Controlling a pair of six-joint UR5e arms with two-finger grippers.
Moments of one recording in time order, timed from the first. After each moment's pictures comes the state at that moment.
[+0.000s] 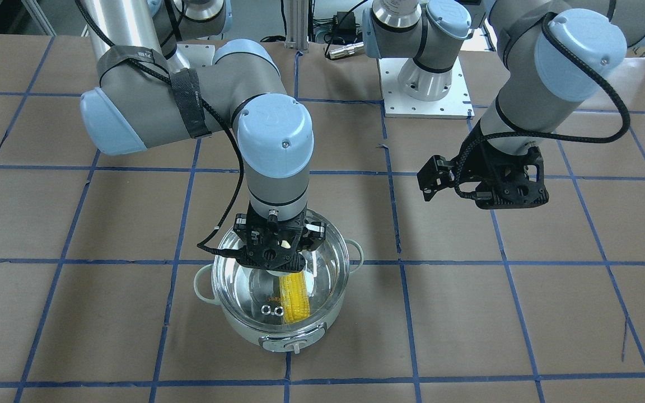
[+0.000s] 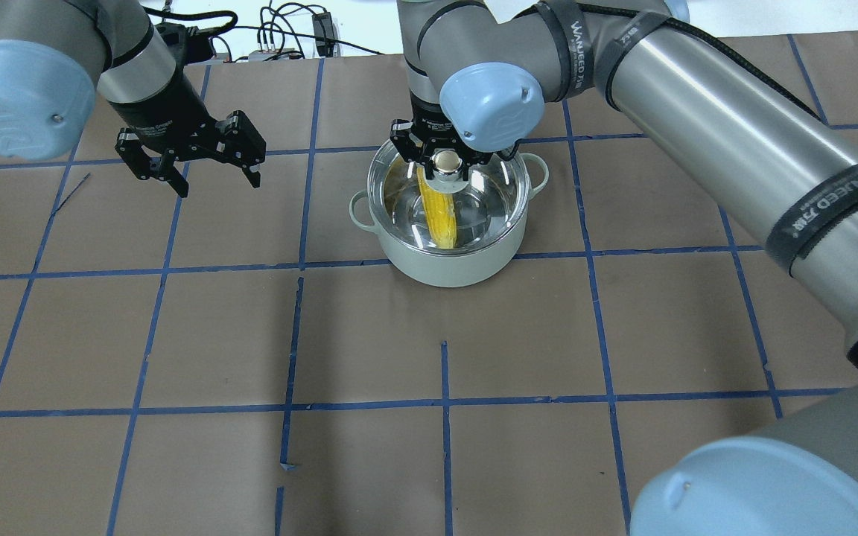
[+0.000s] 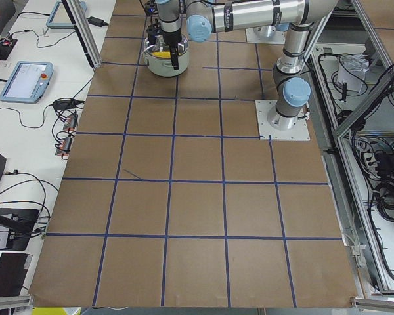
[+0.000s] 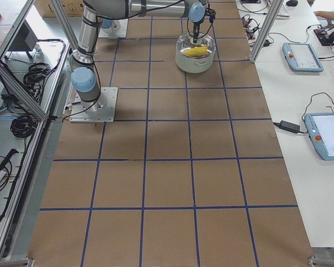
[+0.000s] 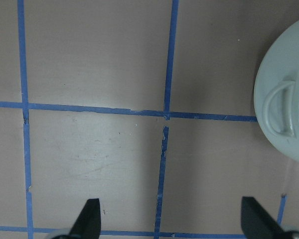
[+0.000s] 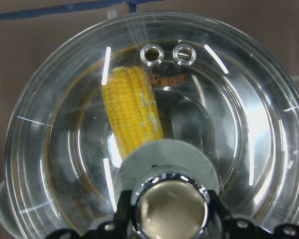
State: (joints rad) left arm -1.51 -1.71 -1.57 -1.49 1.53 -0.01; right arm 1.92 -1.08 1.30 -1.81 -1.59 0.45
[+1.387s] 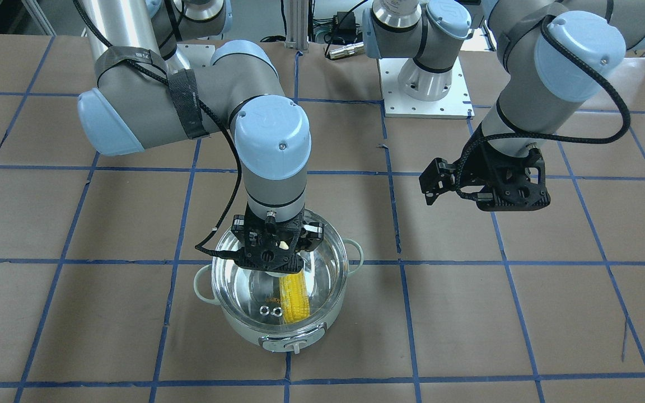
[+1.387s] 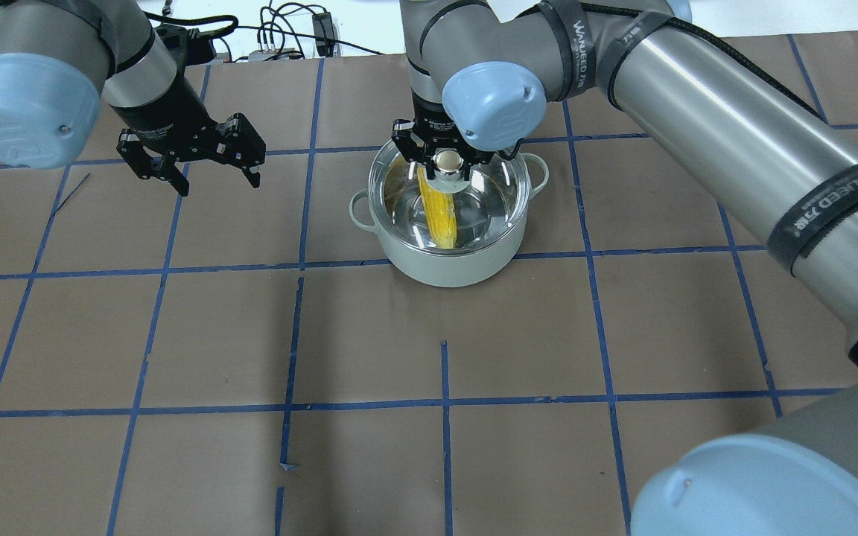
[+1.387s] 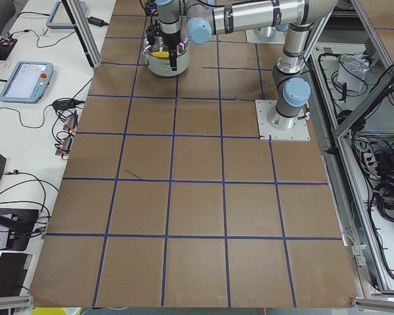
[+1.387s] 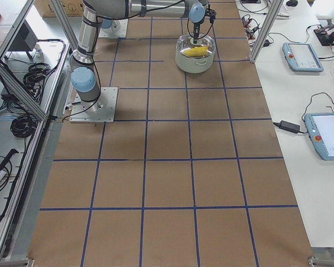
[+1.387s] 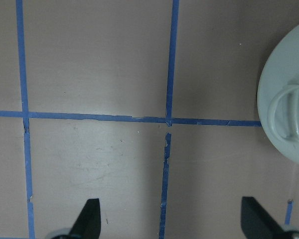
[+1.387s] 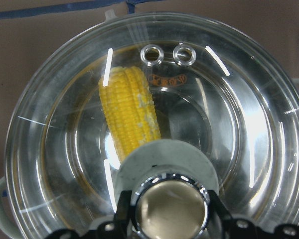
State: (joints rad) left arm -1.50 -1.71 -1.59 -1.45 1.53 0.02; right arm 1.92 -1.07 1.30 -1.81 -1.59 0.45
